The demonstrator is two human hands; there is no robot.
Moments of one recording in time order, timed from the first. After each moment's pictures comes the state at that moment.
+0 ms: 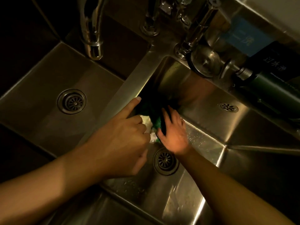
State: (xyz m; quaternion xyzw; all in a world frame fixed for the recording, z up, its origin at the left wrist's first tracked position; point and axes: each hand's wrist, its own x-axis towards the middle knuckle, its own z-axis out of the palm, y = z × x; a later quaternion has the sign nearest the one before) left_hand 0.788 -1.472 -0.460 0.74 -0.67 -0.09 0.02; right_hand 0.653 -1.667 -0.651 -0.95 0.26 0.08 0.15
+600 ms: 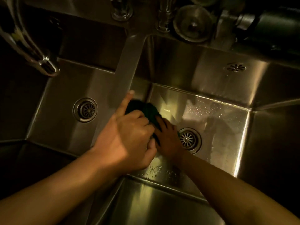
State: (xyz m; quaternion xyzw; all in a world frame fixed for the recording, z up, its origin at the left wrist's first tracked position) left_hand 0.785 -1.477 -0.441 0.73 -0.67 -0.14 -0.01; right_hand 0.630 -1.551 -0.715 -0.95 0.23 0.04 0.23
